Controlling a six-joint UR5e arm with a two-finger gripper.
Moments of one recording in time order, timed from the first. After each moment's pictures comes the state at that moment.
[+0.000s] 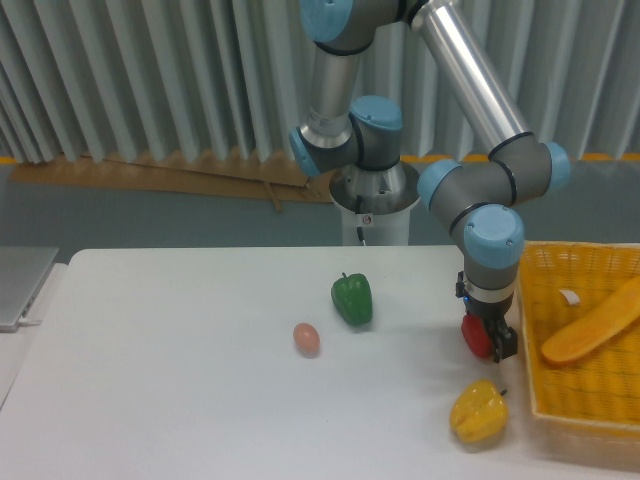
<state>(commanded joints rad) 2.60 -1.95 -1.65 -1.23 1.77 1.62</state>
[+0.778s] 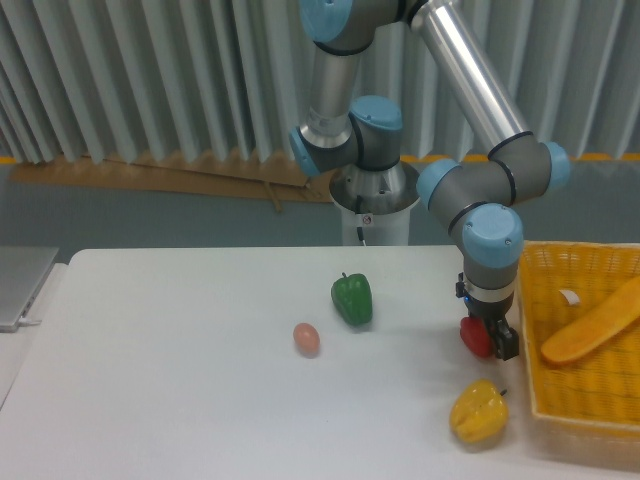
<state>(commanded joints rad) 2.58 -1.92 -1.66 -1.24 1.76 1.63</state>
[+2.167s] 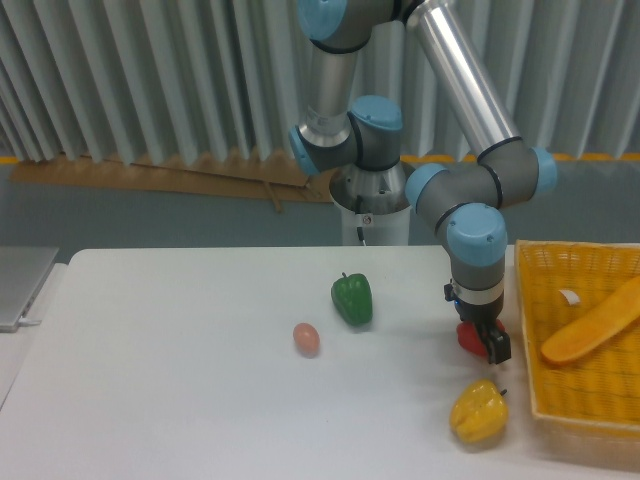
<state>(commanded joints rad) 2.56 -1.95 -1.72 -1.10 1.76 1.61</state>
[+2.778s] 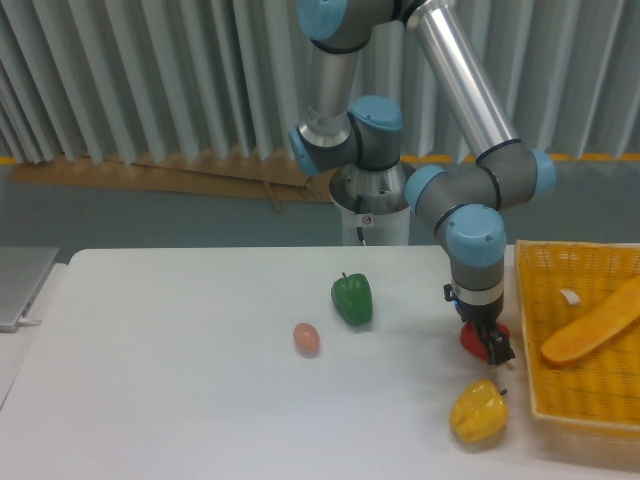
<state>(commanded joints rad) 2.61 -1.94 -1.73 -1.10 1.76 1.78</state>
